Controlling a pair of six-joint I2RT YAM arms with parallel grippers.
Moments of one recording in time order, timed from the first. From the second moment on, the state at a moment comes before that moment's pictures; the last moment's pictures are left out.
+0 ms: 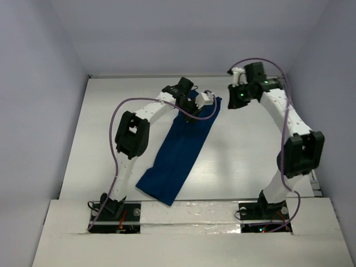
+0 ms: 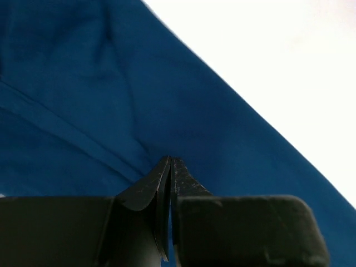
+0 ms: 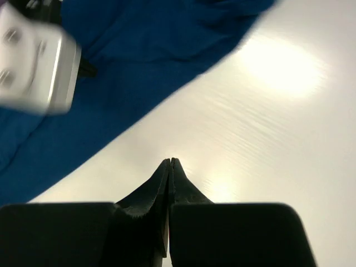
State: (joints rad) left arm -0.58 2.24 1.94 -0.78 0.55 0.56; right arm 0.23 1.76 1.67 -0.87 -0.31 -0.14
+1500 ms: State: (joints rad) left arm -0.34 2.70 2.55 -0.69 0.22 0.07; right arm 0.12 1.46 1.50 -0.75 -0.55 -0.13
